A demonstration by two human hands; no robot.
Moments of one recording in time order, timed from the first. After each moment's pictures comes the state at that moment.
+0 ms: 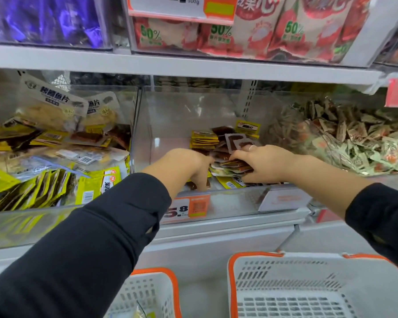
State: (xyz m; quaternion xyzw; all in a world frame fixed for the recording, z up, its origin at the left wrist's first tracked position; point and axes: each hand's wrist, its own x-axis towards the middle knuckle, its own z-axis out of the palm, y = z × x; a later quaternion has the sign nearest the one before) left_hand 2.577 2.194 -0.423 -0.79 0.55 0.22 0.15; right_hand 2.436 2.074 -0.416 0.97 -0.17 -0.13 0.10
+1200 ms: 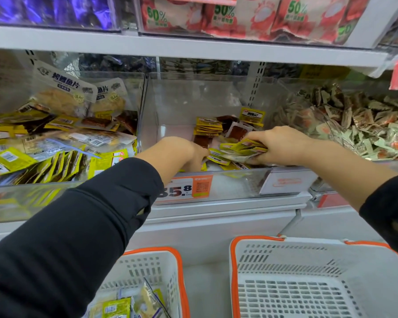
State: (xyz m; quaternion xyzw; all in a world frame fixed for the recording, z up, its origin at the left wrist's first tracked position) left_hand 2.573 2.218 -0.422 -0.79 0.55 0.22 0.15; right_hand 2.415 2.076 -0.401 0.98 -0.17 -0.06 0.07
